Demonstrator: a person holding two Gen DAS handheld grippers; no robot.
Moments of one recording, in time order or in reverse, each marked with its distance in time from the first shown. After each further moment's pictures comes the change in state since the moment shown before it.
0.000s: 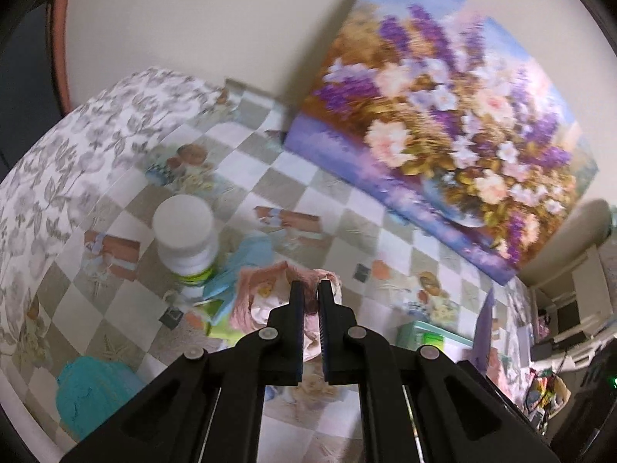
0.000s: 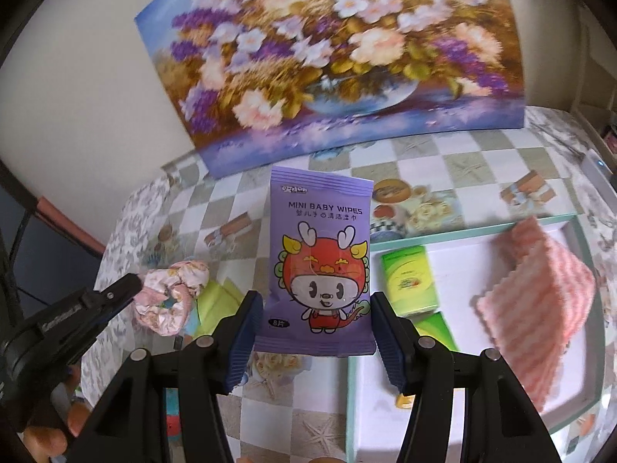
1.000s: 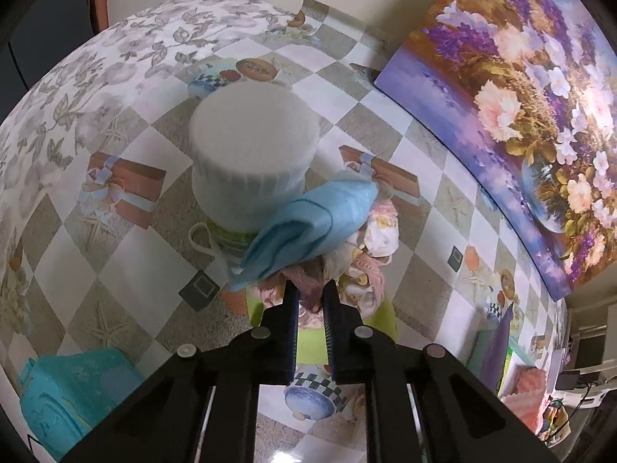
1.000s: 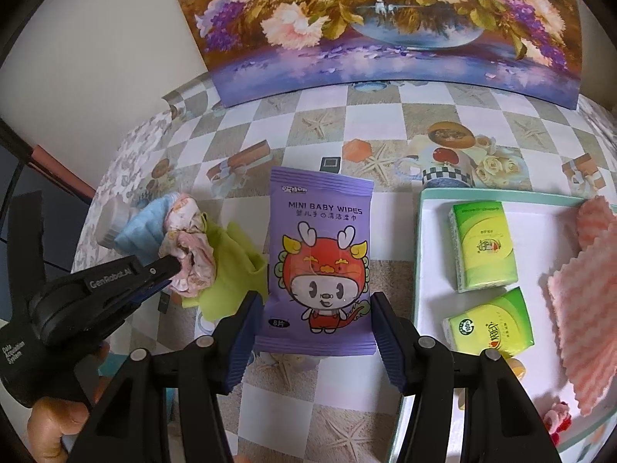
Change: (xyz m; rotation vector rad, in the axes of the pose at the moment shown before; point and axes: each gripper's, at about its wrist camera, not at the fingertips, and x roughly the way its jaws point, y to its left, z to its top) left arm 0.088 0.069 -0.019 -0.181 0.171 0.141; right arm 0.076 0.040 -0.028 -0.107 0.181 -0.005
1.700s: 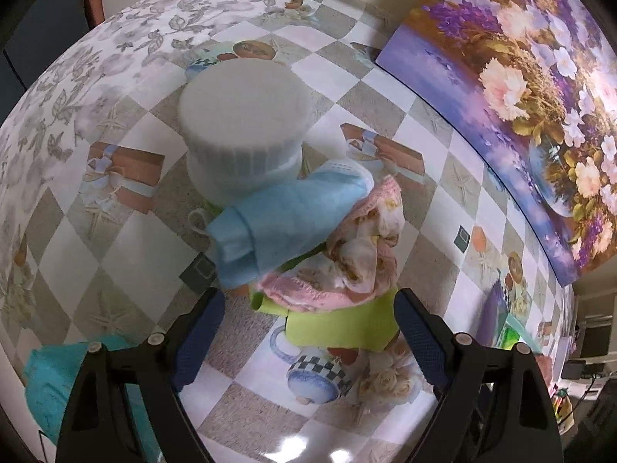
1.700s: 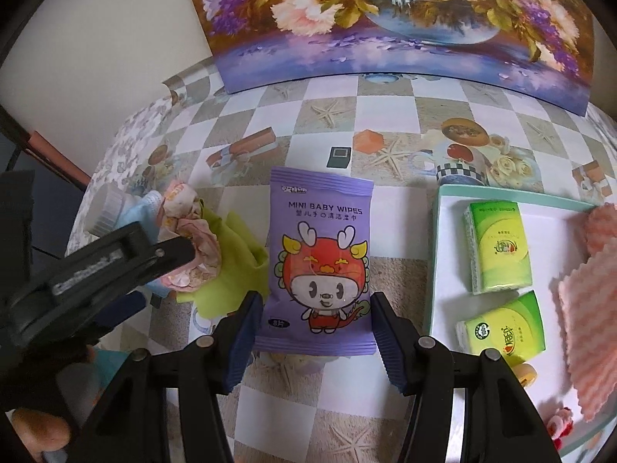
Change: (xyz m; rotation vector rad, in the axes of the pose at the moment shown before) left arm 0.004 -0.005 -0.005 0.015 0.064 0.038; right arm 0.016 0.009 -0.002 -0.037 0.026 -0.018
